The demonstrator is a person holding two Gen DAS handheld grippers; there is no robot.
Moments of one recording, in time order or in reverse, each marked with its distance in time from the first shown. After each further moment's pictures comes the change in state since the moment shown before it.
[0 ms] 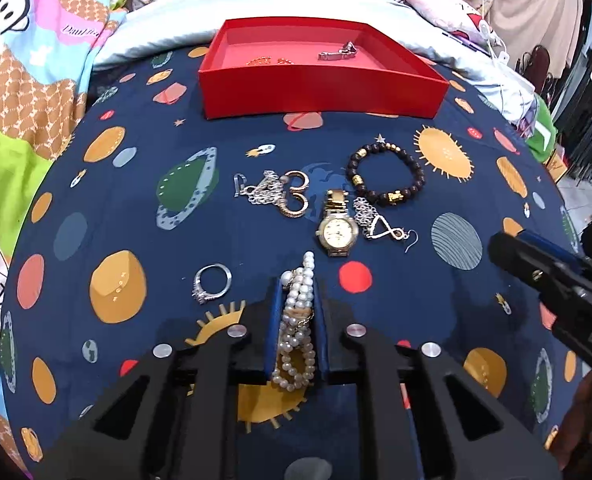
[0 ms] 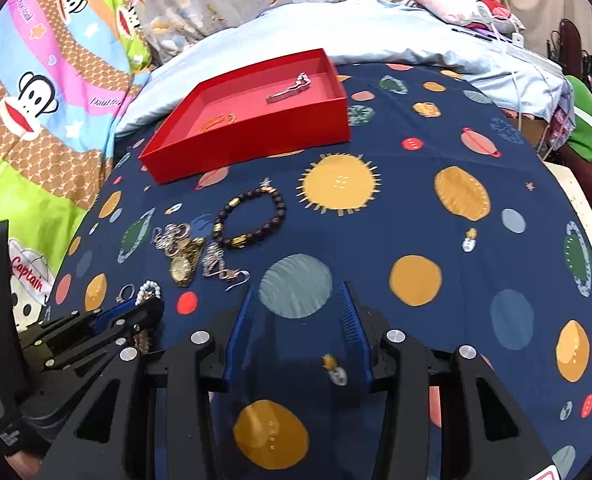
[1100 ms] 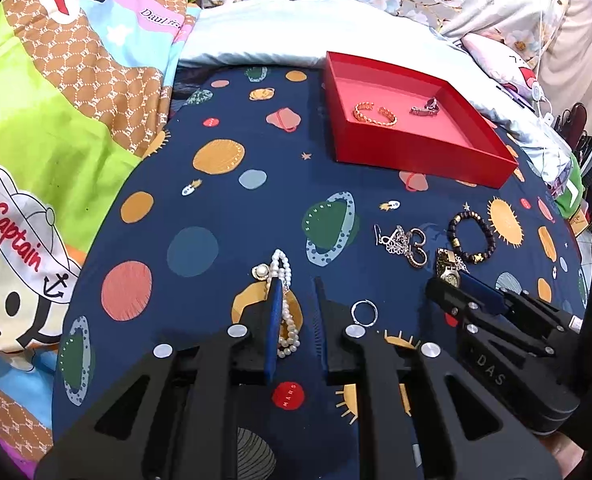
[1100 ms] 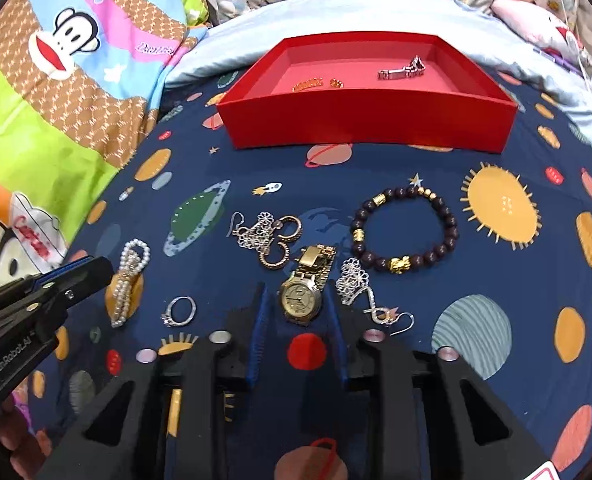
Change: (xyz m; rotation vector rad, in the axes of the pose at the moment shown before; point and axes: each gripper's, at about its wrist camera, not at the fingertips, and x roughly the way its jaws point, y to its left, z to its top) left arm -0.033 0.084 0.012 -0.154 -0.061 0.082; right arm 0.067 0.090 0.009 -0.168 0.058 0.065
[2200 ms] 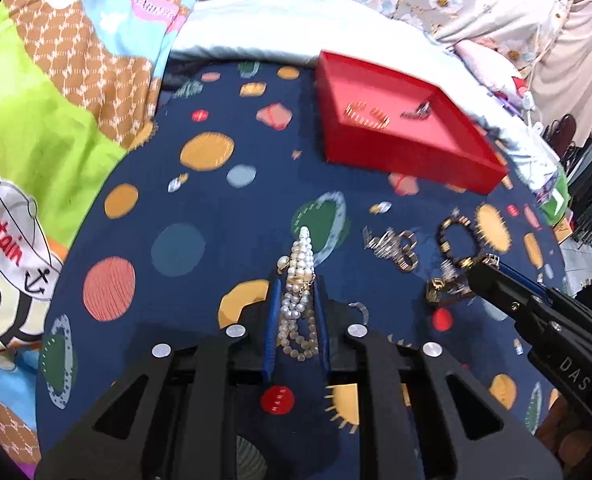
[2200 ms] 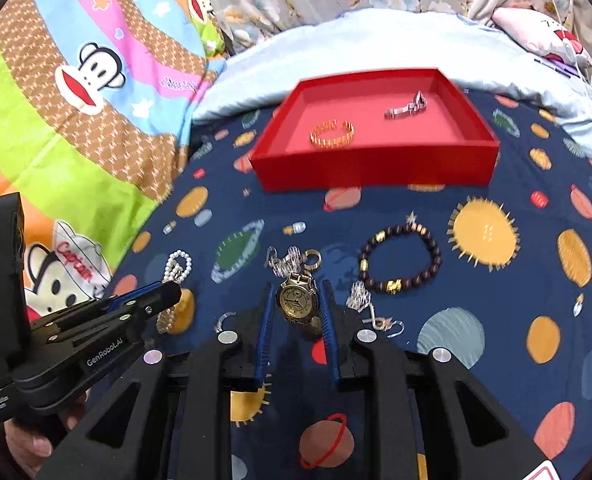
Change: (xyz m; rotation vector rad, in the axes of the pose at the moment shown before) left arm -0.001 0.004 0.005 -0.029 -0.008 -0.080; right arm -0.055 -0.006 0.014 0.036 -0.085 0.109
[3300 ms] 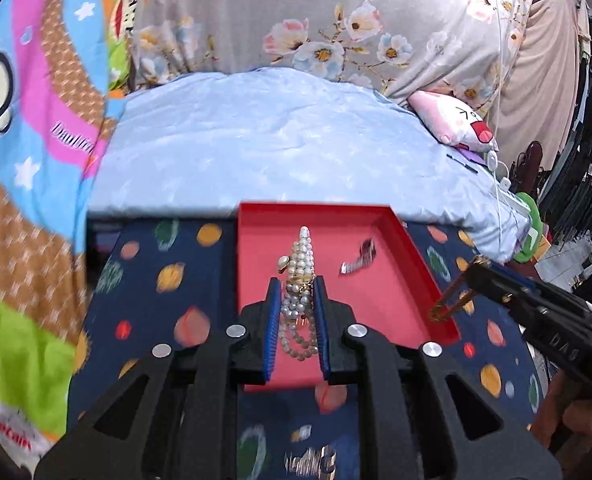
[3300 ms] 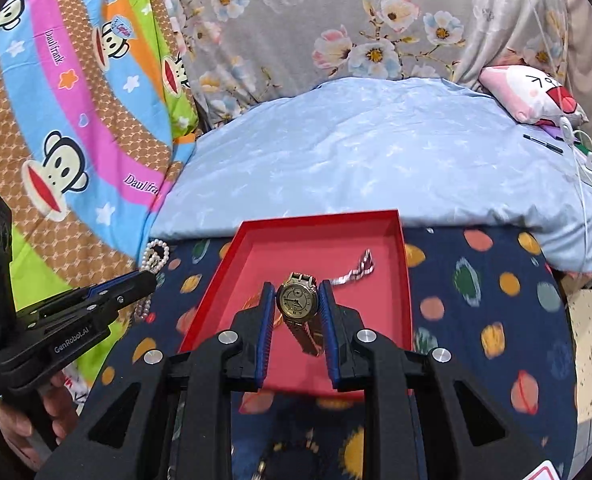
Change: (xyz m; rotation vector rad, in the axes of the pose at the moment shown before) left arm 0.021 -0.077 0.182 0.133 -0.204 -0.094; right arm -0.002 -0.076 0.176 -0.011 -0.184 -0.048
